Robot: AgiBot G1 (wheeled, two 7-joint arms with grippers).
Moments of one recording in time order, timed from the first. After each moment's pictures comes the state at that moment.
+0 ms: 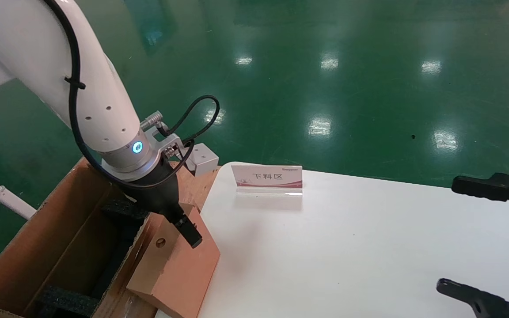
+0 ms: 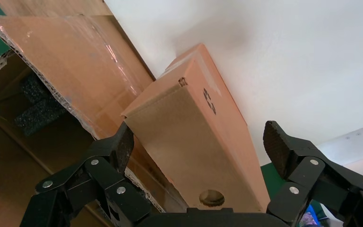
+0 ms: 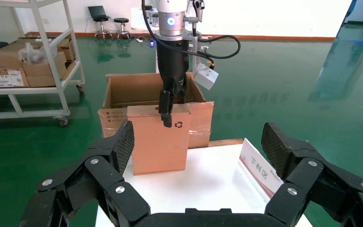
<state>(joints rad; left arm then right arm) -2.24 0.90 1.83 -1.35 1.48 1.48 -1.69 1.08 -0.61 -0.29 1.28 -0.72 -1.49 0.18</state>
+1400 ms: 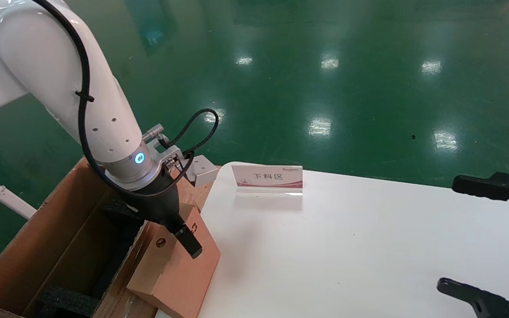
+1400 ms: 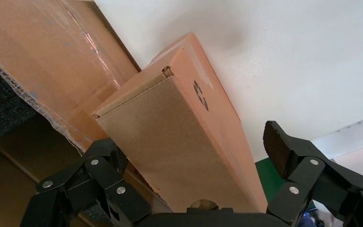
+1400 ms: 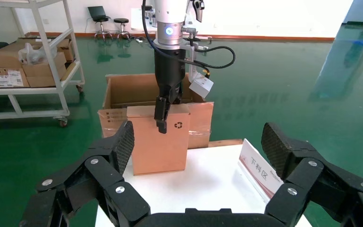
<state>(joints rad) -2.19 0.89 1.84 -1.31 1.47 1.46 -1.65 1.08 -0.61 -0.29 1.28 -0.72 -1.49 0.18</state>
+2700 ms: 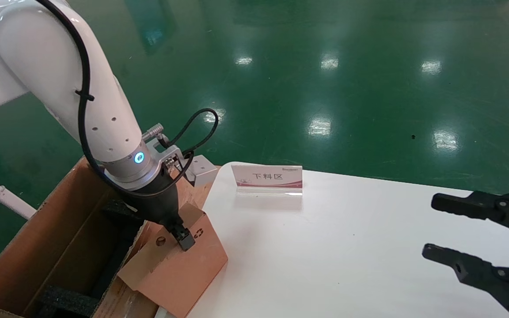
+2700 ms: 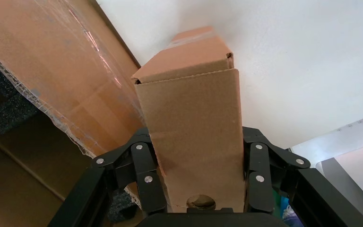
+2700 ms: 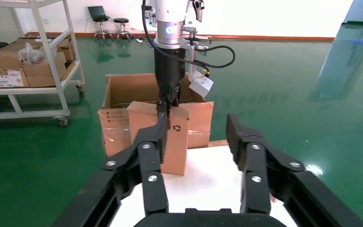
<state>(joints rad) -2.20 0.89 1.84 -1.31 1.47 1.46 -1.66 1.08 -0.61 -0.29 1.28 -0.72 -1.49 0.18</state>
